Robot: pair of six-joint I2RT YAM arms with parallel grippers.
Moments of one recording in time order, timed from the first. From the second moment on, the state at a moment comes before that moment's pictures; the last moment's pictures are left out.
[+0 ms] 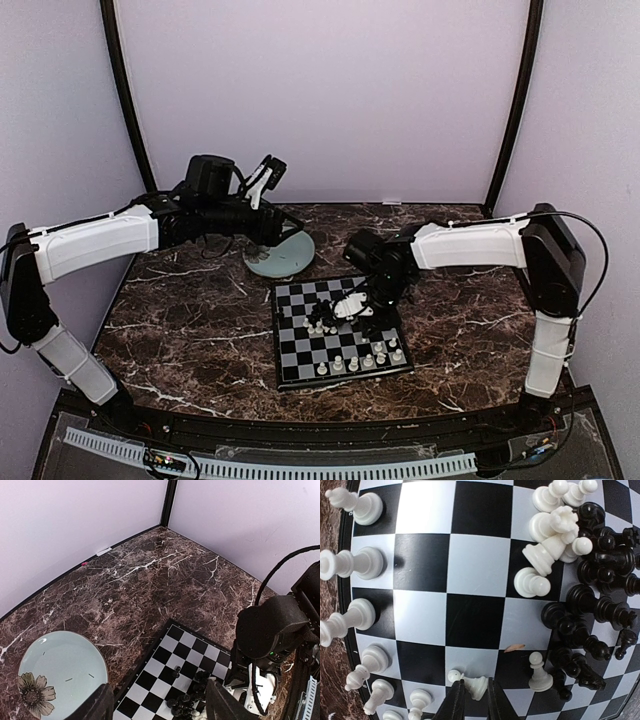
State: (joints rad) left arm -0.65 1.54 1.24 -0.16 0.29 -0.03; right arm 0.87 1.92 1.37 -0.86 -0.17 -0.95
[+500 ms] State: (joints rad) left arm -0.65 1.54 1.24 -0.16 0.30 -0.03; right arm 0.83 1.95 1.40 -0.87 -0.19 -0.91
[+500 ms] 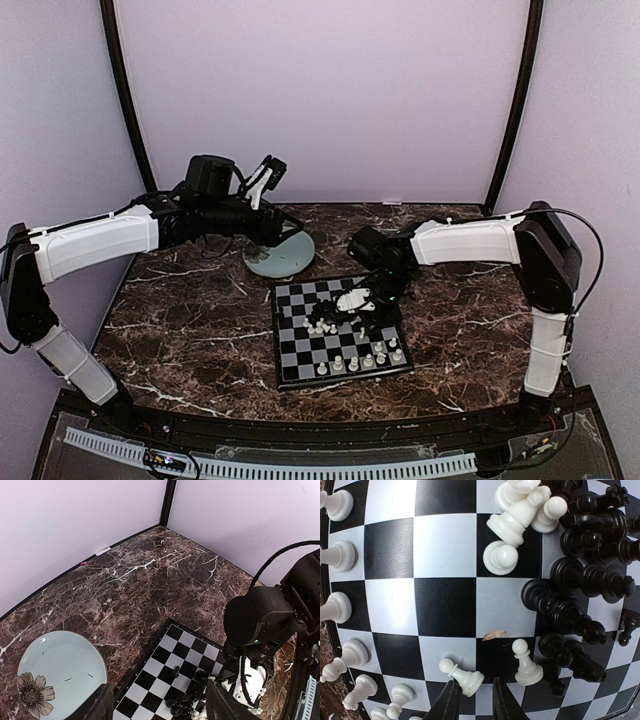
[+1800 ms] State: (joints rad) left arm -0.65 1.54 1.24 -0.16 0.31 -0.03; right arm 0.85 1.93 1.34 -0.84 -0.18 -0.95
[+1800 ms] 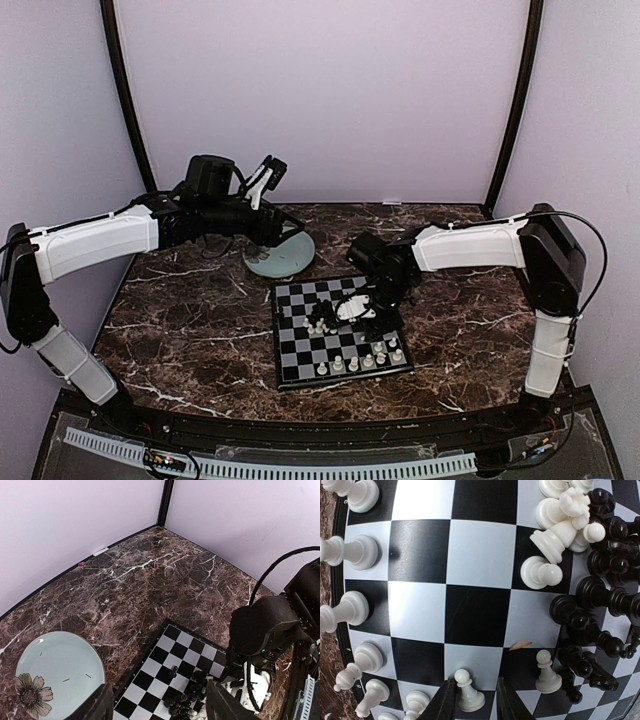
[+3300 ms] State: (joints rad) left arm -0.78 1.55 1.17 0.03 0.37 -0.18; right arm 0.56 1.68 1.32 -0.61 -0.85 -0.48
